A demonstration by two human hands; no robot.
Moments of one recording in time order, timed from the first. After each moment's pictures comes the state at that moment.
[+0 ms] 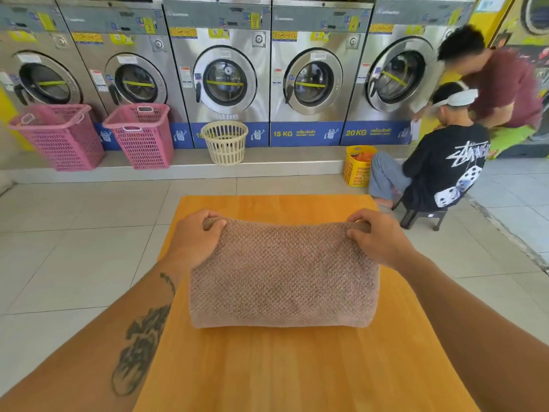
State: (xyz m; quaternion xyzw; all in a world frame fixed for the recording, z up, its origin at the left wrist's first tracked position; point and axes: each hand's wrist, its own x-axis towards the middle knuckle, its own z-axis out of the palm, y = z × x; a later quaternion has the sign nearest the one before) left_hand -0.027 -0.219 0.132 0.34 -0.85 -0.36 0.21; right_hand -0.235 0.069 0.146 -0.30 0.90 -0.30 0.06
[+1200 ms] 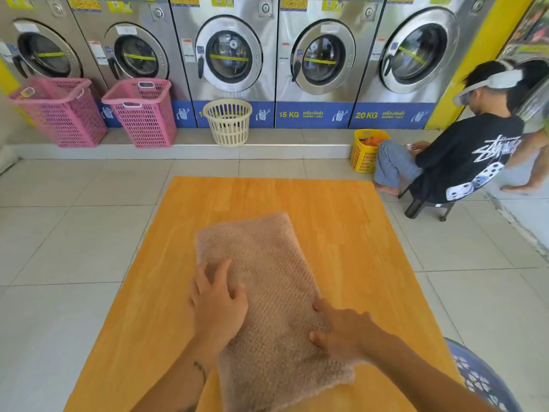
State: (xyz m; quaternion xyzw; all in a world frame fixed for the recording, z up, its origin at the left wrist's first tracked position) left_hand -0.002 -0.088 0.028 0.45 -0.83 -0.31 0.09; right_hand -0.148 0.113 0.055 -0.37 0.85 0.00 0.38
